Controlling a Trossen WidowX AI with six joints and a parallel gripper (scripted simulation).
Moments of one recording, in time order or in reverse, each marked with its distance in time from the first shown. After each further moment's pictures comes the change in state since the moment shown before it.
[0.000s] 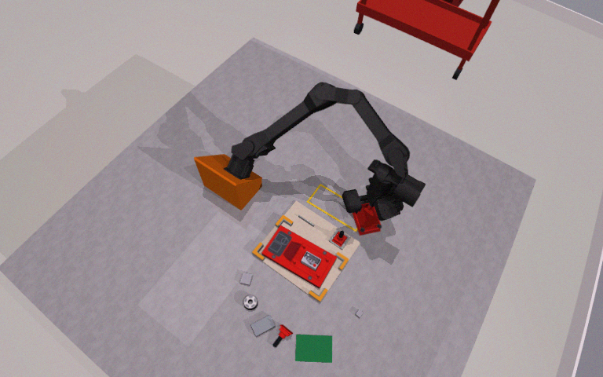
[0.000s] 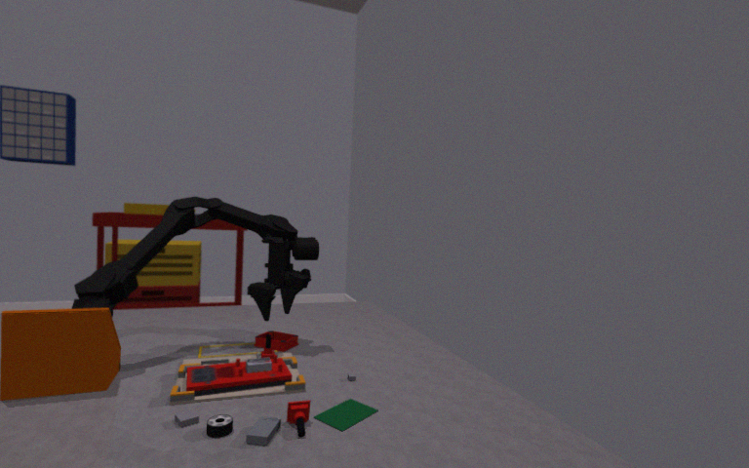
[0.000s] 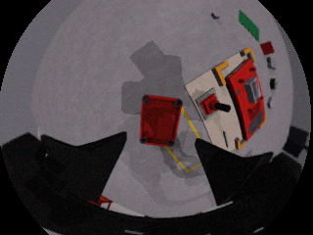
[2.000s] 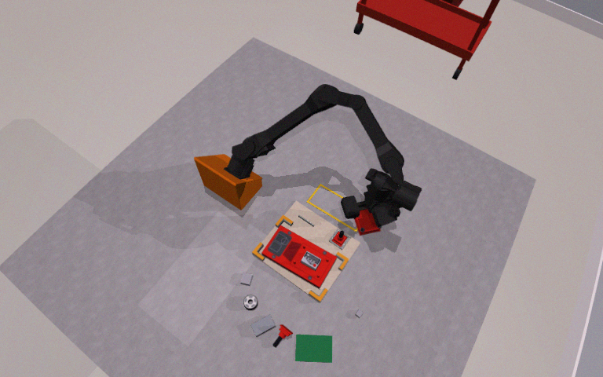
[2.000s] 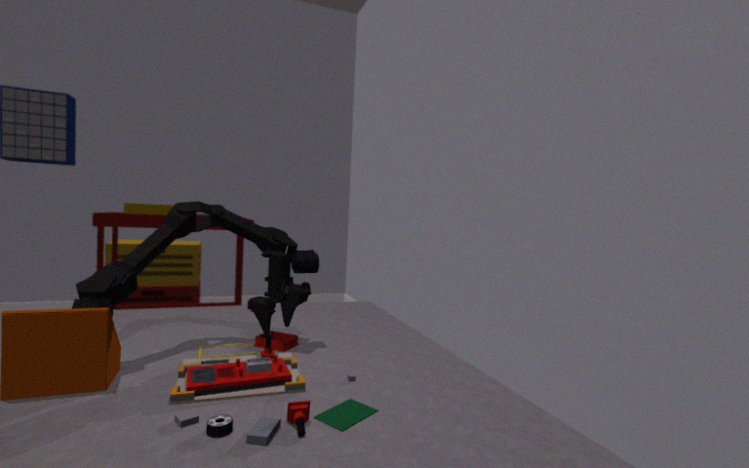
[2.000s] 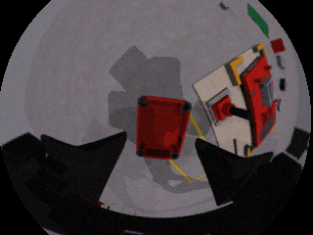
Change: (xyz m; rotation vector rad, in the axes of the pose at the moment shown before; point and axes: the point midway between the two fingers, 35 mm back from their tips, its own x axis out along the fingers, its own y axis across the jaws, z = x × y) arm 0.037 0.001 0.001 0.000 0.001 0.003
